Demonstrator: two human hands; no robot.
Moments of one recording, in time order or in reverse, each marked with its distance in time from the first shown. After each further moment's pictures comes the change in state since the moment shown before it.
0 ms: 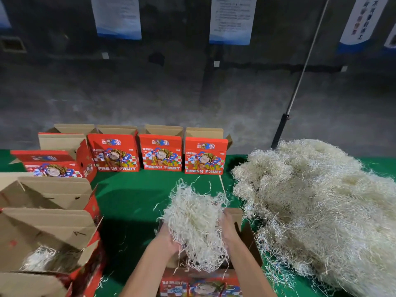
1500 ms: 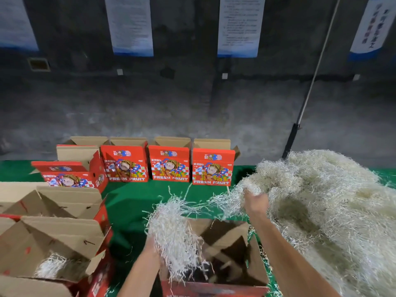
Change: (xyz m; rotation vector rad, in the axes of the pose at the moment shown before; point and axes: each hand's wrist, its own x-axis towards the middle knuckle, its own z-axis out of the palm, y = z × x) left_hand 0.030 0.018 -0.027 -0.039 -0.201 0.173; right_hand 0.095 -0.076 -0.050 -0.210 0.381 -0.240
